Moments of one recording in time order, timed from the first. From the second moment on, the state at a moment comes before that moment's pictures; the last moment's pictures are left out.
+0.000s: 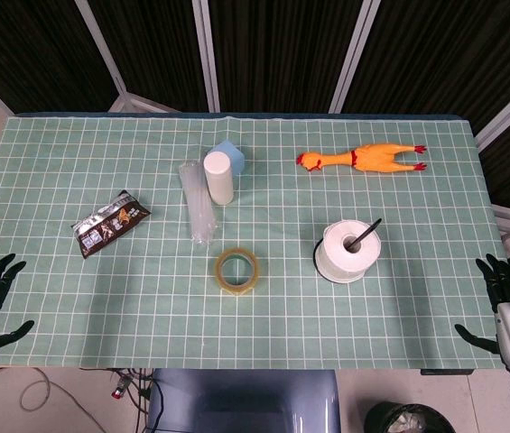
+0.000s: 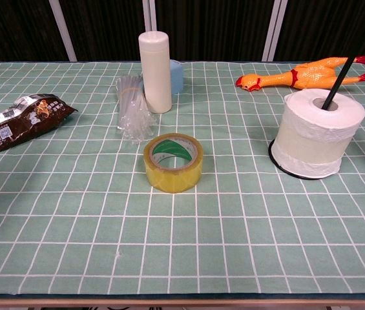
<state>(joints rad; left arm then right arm) -0.04 -1.12 -0.01 -1.65 1.62 1.58 0.15 0.04 -1.11 0.08 -1.59 -1.54 1.54 0.09</state>
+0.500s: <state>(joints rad) -0.04 -1.11 -0.02 -1.65 1.61 1.60 0.15 0.04 -1.11 0.07 -1.63 -1.52 1.51 0.15</state>
